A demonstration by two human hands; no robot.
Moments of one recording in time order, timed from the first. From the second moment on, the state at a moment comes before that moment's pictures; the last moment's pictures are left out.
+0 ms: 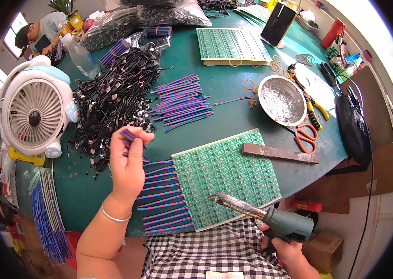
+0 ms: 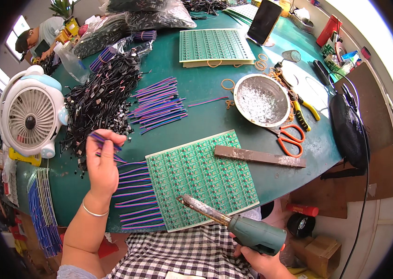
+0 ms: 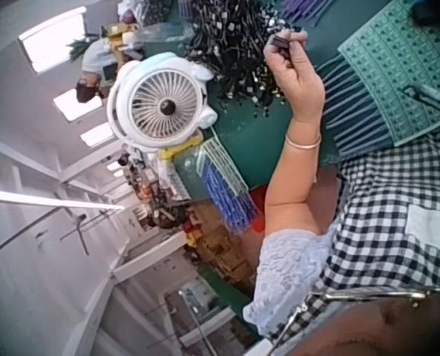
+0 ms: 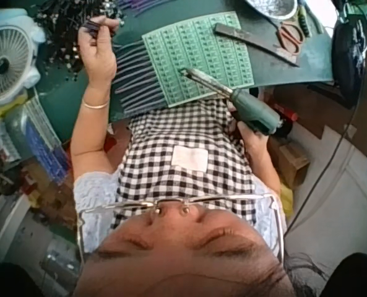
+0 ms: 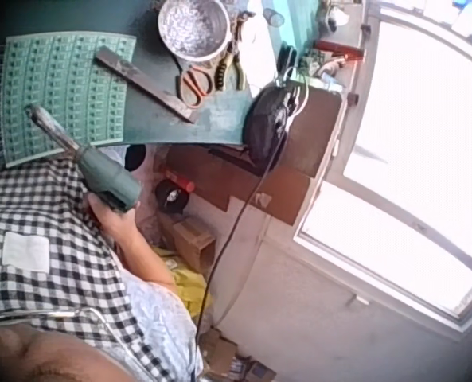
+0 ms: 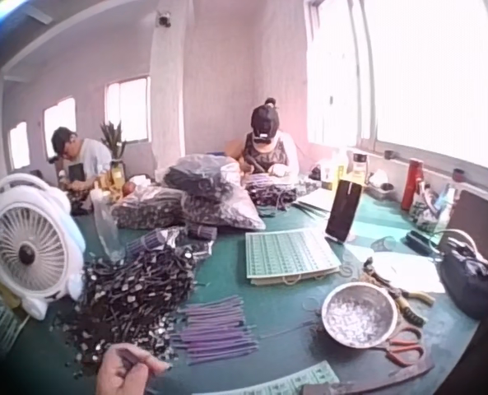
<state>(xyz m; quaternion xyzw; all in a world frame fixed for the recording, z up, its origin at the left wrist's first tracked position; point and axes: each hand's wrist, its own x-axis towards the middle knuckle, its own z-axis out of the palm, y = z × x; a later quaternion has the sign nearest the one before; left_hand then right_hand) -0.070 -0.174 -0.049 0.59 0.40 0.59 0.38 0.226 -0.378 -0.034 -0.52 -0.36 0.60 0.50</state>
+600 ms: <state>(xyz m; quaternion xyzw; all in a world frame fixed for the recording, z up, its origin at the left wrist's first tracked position) -0.032 -0.094 -0.019 0.72 0.34 0.52 0.31 0.226 -0.380 -0.032 -0.54 -0.33 0.58 0.52</state>
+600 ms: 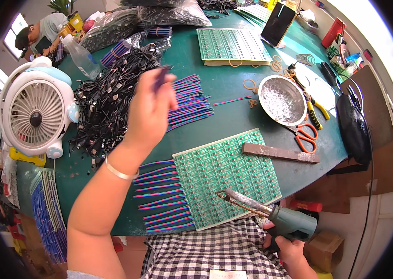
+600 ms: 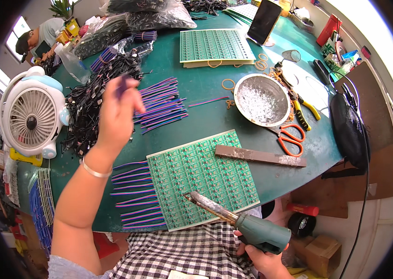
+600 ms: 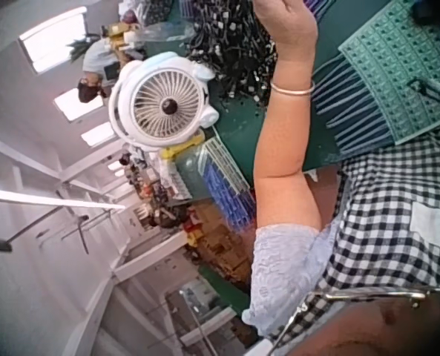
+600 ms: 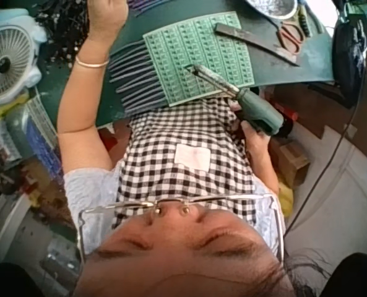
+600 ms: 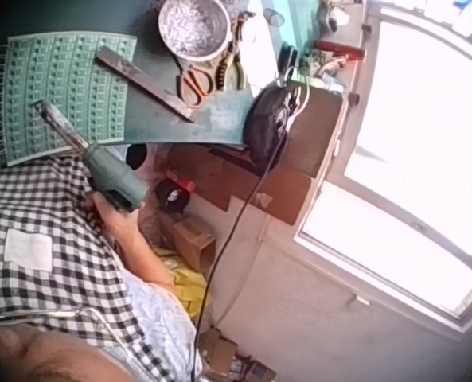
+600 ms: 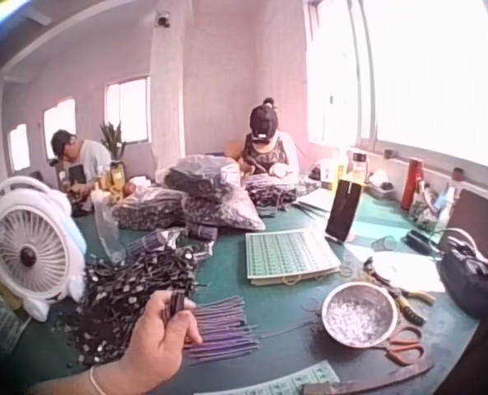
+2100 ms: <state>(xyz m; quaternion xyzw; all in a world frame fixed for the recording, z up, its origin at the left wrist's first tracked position) -0.067 -0.292 -0.023 0.90 0.30 0.24 0.20 0.238 -0.416 -0.023 -0.53 -0.32 0.63 0.46</state>
